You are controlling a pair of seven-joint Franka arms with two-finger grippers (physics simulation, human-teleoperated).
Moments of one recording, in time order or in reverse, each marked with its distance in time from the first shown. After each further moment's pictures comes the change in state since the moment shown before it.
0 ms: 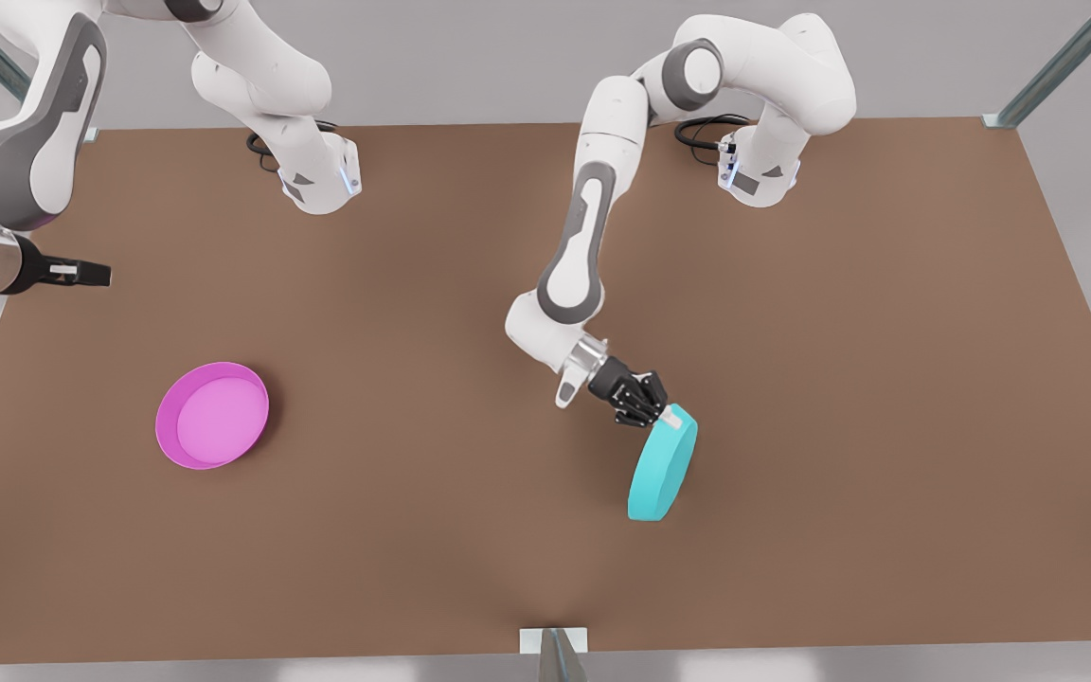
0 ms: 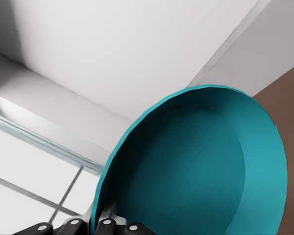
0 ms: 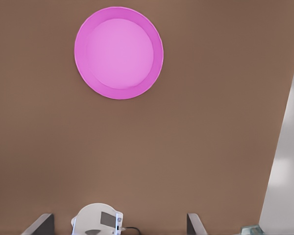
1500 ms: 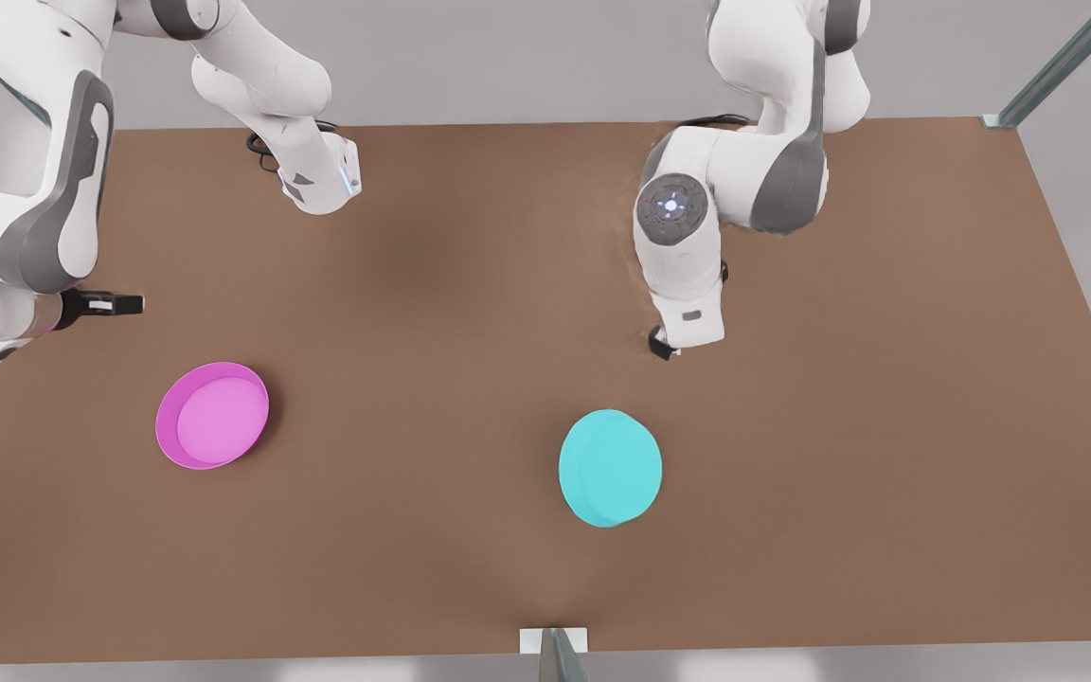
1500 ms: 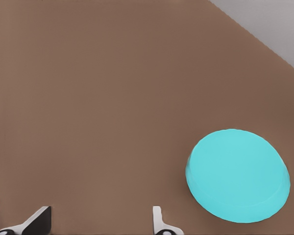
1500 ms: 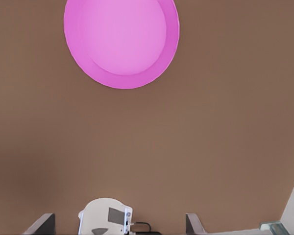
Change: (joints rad) left arm 0.385 -0.689 -0.159 0.259 -0.713 -0.597 -0.241; right arm -0.024 0.104 -0.029 -0.131 0.050 0.100 0.004
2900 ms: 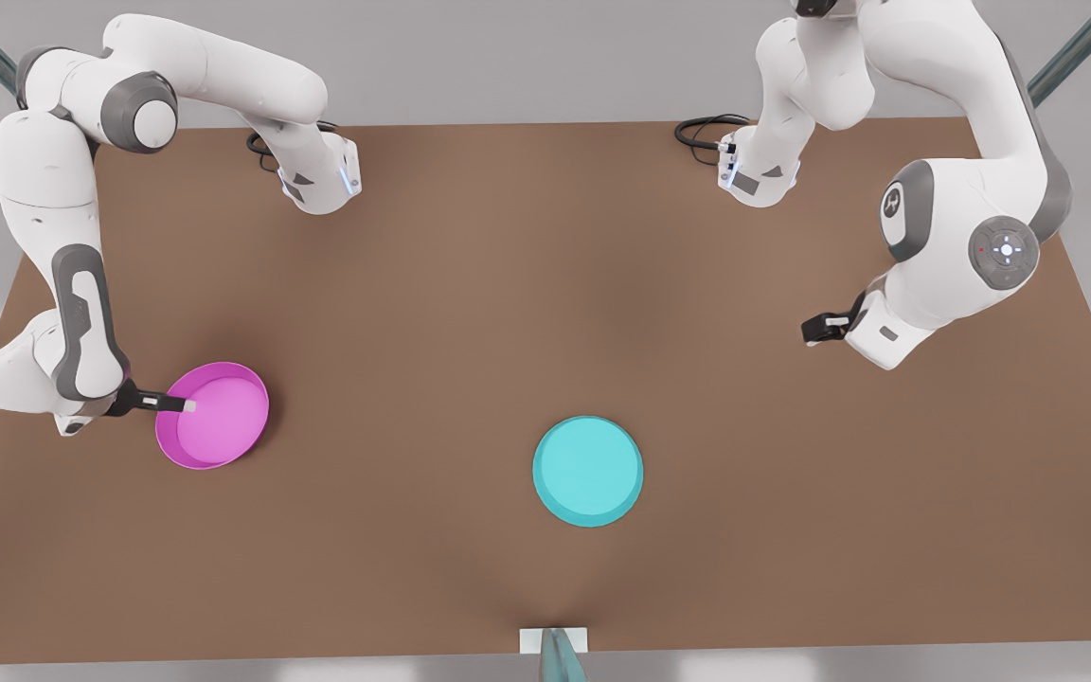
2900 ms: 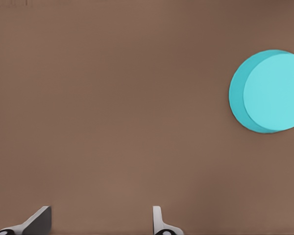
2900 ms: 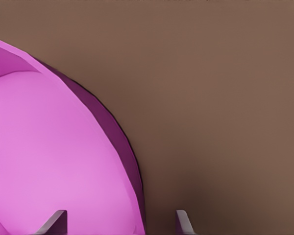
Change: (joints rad) left arm 0.092 -0.304 0.095 -0.471 -0.033 0.249 1.104; right arm -0.257 0.441 0.015 -0.198 0.437 0.789 -0.337
